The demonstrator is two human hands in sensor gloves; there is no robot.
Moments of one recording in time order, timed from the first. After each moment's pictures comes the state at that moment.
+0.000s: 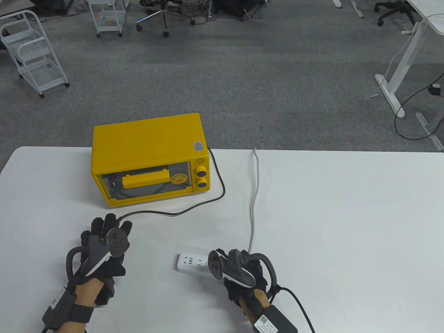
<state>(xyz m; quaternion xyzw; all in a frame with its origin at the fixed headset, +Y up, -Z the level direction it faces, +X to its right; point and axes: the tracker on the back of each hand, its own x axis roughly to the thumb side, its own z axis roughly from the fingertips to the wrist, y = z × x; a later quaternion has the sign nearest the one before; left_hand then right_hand) -0.323 -0.757 -0.348 -0.08 0.07 -0.04 0.99 0.016 -0.755 -0.303 -0.10 -0.07 -0.99 0.06</state>
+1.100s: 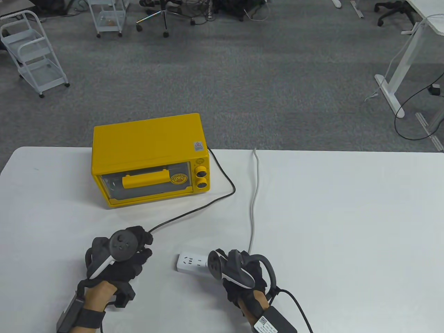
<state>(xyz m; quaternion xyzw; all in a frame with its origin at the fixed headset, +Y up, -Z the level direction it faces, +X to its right) -0.276 -0.728 -0.319 -0.04 -0.06 0.19 0.98 0.015 -0.757 -0.303 -0.10 -0.07 -0.99 0.06</state>
